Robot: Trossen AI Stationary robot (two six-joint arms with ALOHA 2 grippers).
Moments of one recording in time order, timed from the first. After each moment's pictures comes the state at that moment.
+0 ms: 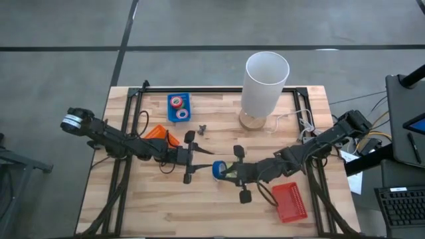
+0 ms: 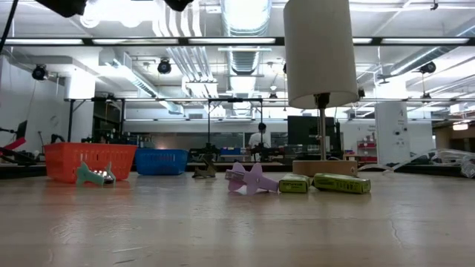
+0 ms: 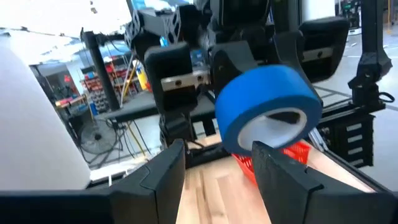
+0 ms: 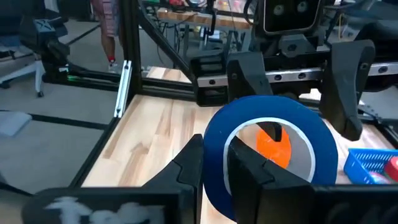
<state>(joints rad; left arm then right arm) -0.29 1.34 0.70 0.77 -0.19 0.28 0.47 1.52 1.16 0.06 0.37 0.07</state>
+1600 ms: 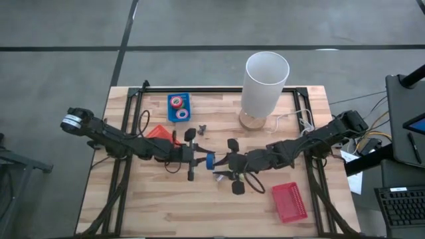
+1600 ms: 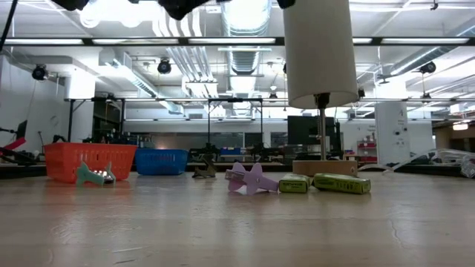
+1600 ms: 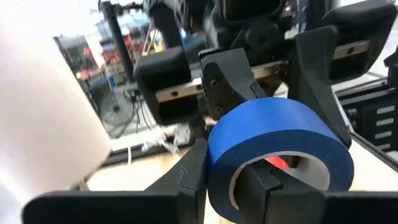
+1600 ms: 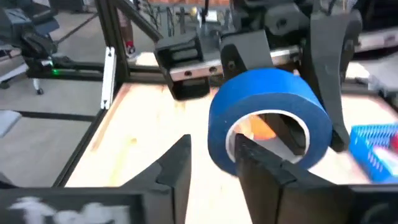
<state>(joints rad) -0.28 1.34 0.75 0.61 -0.30 0.24 0.36 1.56 1.15 0.05 0.27 0.12</state>
